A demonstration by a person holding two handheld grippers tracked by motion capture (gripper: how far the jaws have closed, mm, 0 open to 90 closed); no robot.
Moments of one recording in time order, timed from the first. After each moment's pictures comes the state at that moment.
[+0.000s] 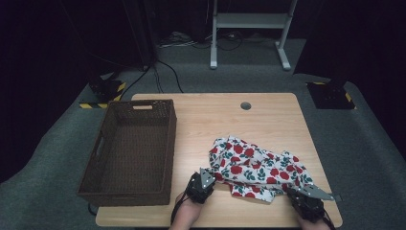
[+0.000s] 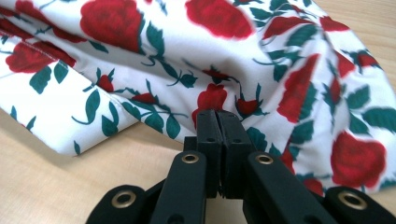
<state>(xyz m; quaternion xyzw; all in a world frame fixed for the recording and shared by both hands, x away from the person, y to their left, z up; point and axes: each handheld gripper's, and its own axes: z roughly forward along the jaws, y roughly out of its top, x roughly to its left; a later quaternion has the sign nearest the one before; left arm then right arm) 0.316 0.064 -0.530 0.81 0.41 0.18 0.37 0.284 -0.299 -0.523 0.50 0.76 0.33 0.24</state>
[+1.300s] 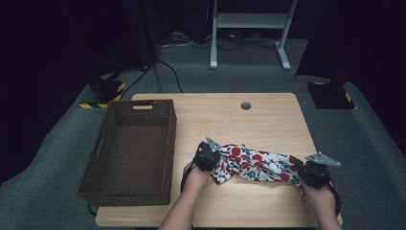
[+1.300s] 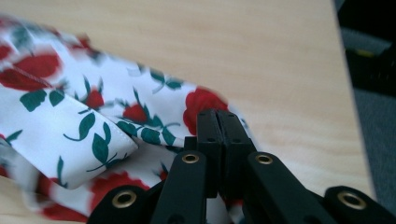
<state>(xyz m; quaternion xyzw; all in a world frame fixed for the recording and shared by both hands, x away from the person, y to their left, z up) 0.412 0.039 -0.507 0.82 0.43 0.19 0.33 0.371 -0.314 -0.490 0.53 0.74 0.32 0.26</state>
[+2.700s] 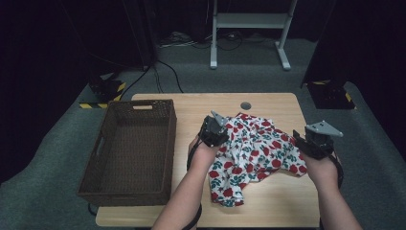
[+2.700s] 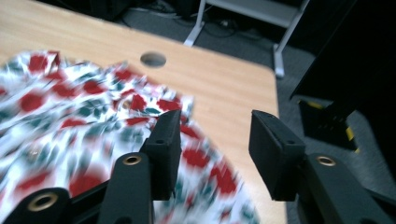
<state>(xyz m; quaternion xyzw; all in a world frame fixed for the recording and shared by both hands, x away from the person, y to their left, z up) 0.452 0.023 -0.438 0.79 0.44 0.25 0.34 0.415 -0.296 -0.404 0.50 0.72 0.33 0.35</state>
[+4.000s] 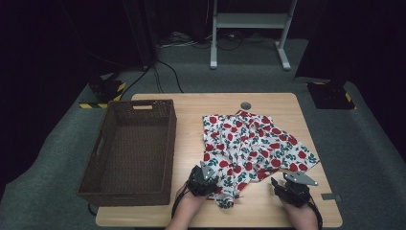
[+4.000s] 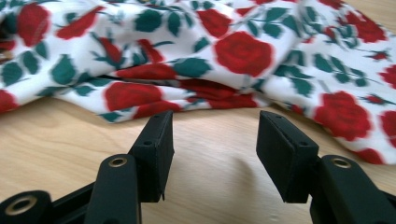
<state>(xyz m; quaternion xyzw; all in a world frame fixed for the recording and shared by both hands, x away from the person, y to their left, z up) 0.339 0.062 -0.529 0.81 0.42 0.20 0.35 0.325 -0.262 -0.522 0.49 0.76 0.34 0.25</state>
